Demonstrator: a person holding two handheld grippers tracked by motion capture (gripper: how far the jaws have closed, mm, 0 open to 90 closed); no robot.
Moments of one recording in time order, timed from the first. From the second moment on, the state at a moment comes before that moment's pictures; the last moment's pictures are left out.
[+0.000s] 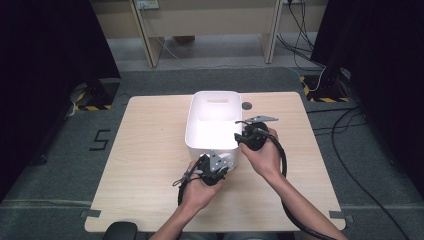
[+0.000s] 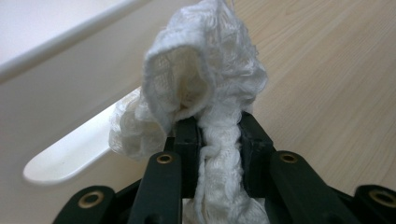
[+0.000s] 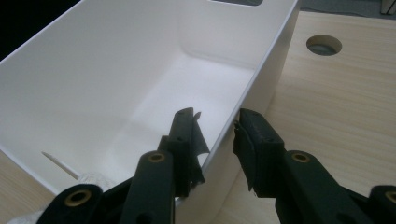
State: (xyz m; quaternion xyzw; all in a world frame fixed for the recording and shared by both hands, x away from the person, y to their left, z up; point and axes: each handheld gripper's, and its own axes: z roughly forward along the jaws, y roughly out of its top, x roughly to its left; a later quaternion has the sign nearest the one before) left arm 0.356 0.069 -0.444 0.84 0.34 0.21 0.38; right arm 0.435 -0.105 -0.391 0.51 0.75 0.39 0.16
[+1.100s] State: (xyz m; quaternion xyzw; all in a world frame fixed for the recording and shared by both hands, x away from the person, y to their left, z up) left arm 0.367 0.057 -0.476 0.85 0.35 0.19 0.34; right arm 0.434 -0.104 -0.392 0.51 0.75 0.39 0.17
